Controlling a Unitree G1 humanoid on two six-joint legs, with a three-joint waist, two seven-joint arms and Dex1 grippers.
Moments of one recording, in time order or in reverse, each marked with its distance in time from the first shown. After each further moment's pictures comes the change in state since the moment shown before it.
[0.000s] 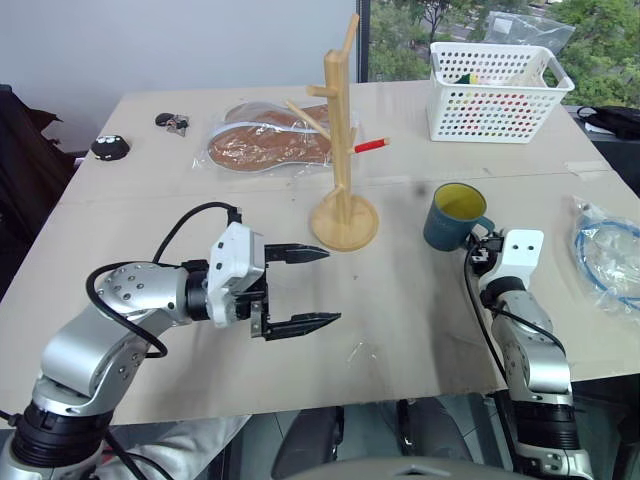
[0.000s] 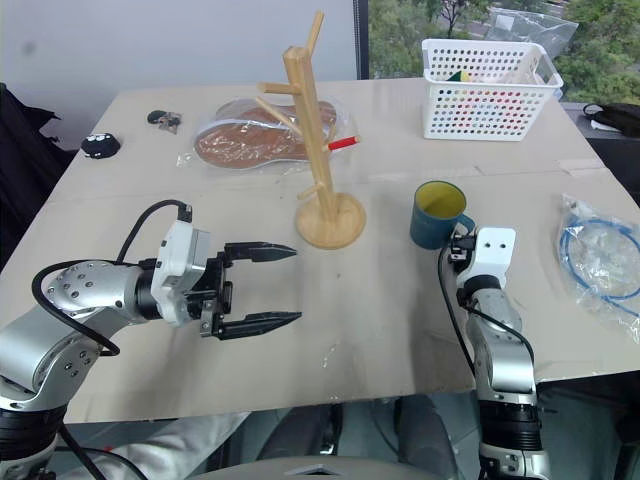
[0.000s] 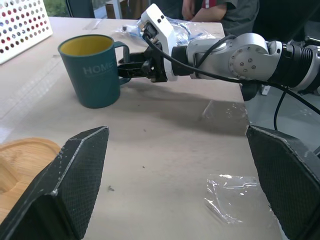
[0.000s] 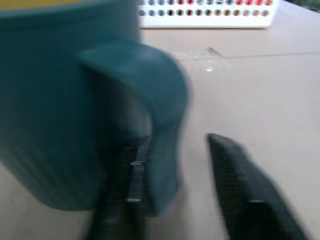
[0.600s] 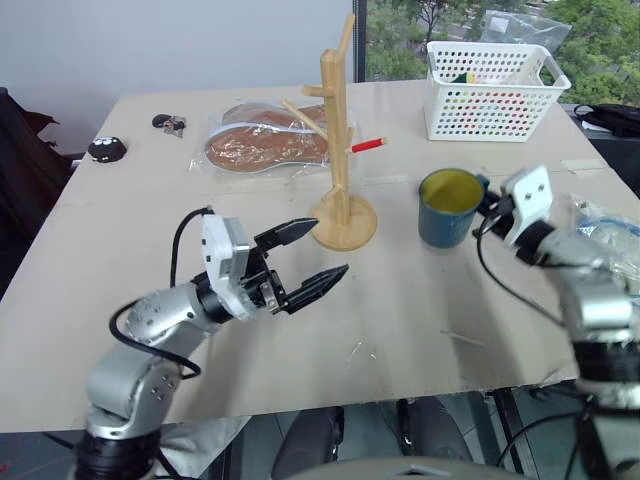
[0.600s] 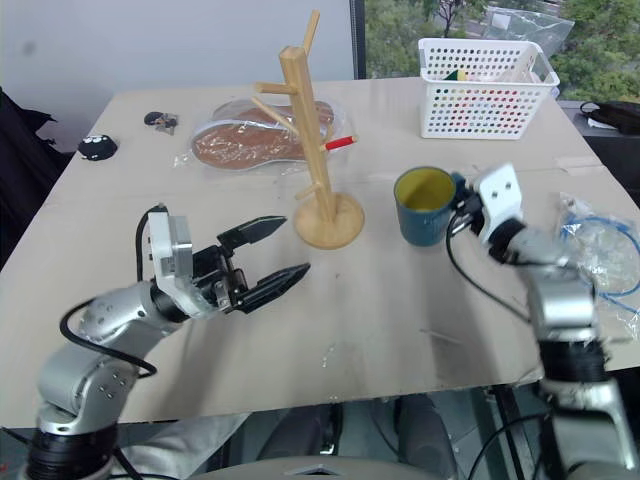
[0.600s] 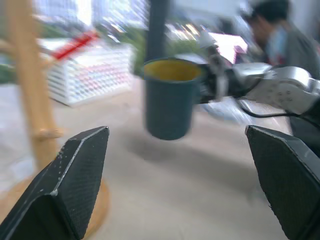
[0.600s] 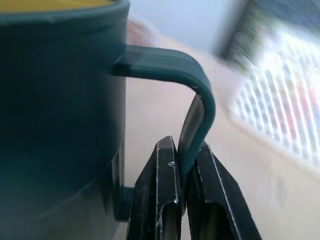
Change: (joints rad) left arm 0.128 -0.439 0.027 -0.053 0.031 -0.115 0.372; right arm -0.489 -0.552 0.101 0.235 0.106 -0.118 0.799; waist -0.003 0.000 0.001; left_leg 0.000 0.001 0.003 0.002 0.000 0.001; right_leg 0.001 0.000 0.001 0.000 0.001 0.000
